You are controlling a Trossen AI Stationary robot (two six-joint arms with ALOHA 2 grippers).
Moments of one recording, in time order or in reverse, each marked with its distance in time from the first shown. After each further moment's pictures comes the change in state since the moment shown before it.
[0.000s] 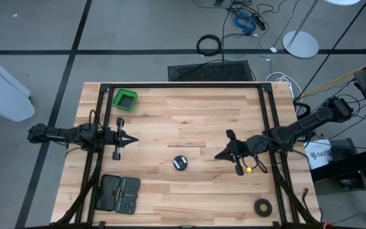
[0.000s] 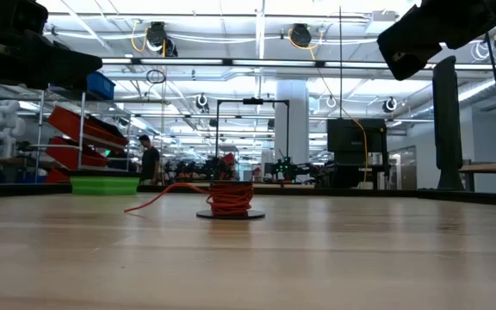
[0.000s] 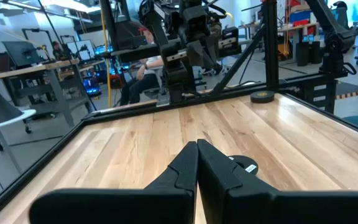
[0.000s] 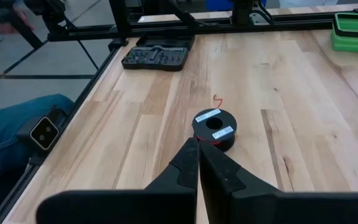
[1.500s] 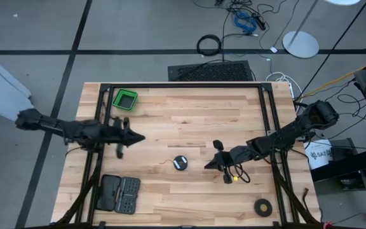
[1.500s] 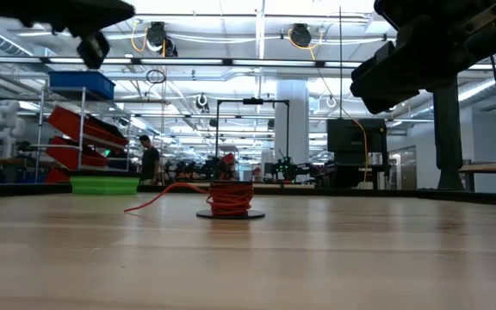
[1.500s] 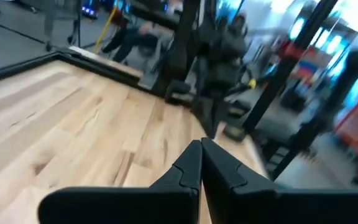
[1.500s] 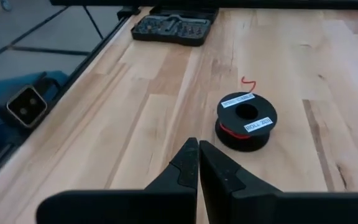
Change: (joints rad) left arm -0.116 0.598 0.383 0.094 -0.147 -0.591; right arm 0.007 0.365 0.000 0.312 -0.060 -0.069
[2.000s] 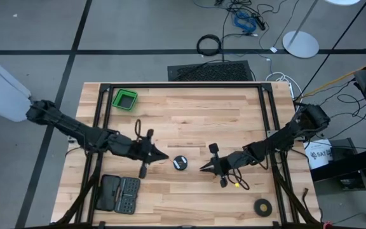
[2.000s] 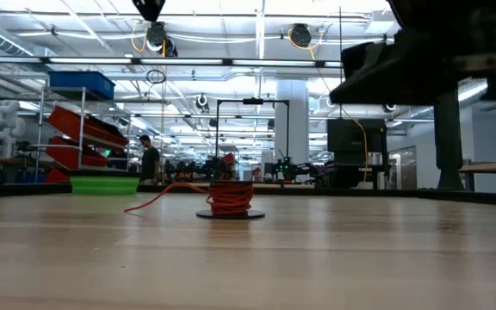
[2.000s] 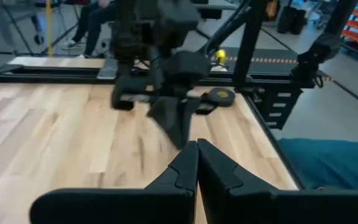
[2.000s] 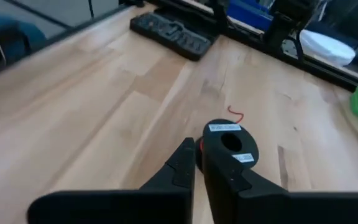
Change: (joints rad) left arm -0.144 0.565 0.394 0.005 -0.030 0.252; right arm 0.039 0.166 0.001 0.227 0.111 -0.366
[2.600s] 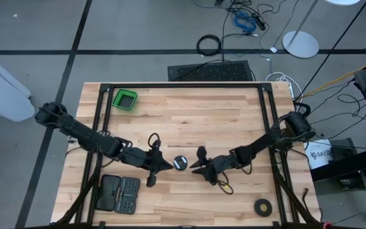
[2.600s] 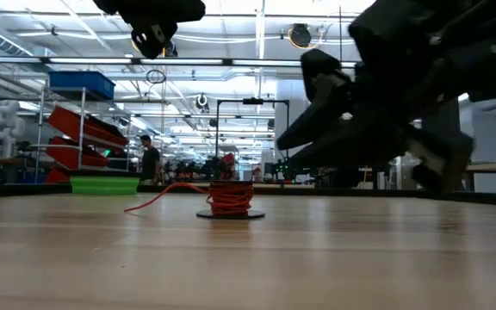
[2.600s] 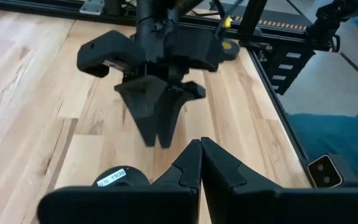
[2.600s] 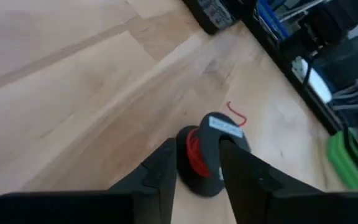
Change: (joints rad) left arm -0.038 0.179 0.010 -0.006 0.007 -0.157; right arm -0.054 0.264 0.156 0.019 0.021 -0.427
